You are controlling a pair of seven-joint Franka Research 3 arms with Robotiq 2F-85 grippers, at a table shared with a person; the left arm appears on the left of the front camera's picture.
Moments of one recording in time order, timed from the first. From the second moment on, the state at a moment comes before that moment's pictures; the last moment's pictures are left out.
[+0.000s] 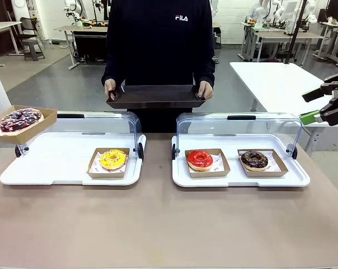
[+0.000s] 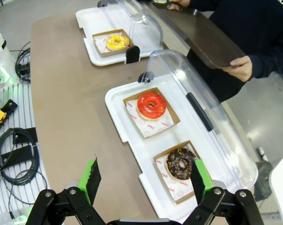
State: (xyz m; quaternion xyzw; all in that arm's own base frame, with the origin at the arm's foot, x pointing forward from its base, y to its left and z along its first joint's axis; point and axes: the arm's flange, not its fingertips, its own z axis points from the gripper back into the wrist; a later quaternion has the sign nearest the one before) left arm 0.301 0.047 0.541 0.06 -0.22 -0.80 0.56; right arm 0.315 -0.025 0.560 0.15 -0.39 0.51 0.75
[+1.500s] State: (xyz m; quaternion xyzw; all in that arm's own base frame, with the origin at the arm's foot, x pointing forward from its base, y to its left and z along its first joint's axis) left arm 0.301 0.055 0.542 0.06 -0.22 -0.79 0.56; right arm 0.315 -0.025 0.560 0.15 -0.39 0.51 0.75
